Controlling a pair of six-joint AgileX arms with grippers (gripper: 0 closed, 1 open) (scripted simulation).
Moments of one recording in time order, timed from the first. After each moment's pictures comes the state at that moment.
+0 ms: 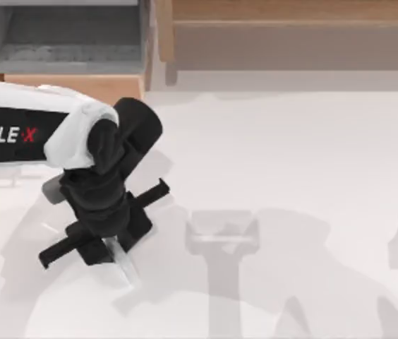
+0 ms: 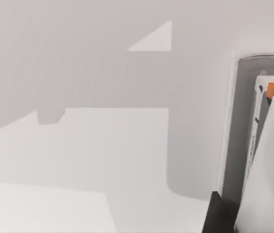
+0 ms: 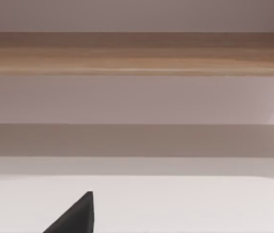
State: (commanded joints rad) left arm -0.54 1.89 1.09 -0.77 0.00 -1.14; right arm 0.00 0.00 0.00 0.00 0.00 0.00
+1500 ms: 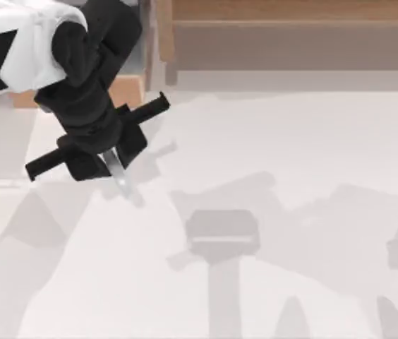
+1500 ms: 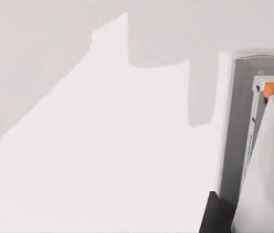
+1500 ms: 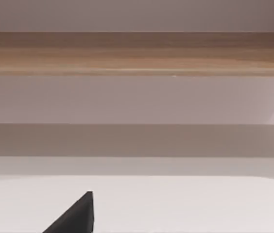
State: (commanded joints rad) left arm -0.46 1.80 1.36 -0.90 -0.01 -0.93; right arm 0.00 0.00 0.00 0.00 0.00 0.00
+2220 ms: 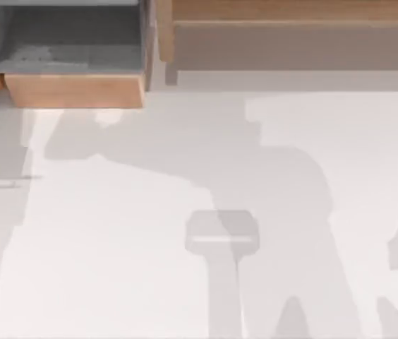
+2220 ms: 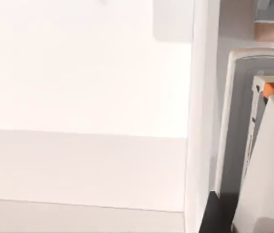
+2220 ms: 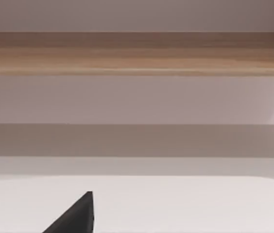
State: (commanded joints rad) left arm 0.10 2.20 2.19 -1.29 -0.07 0.12; right arm 0.00 0.00 0.00 0.00 0.00 0.00
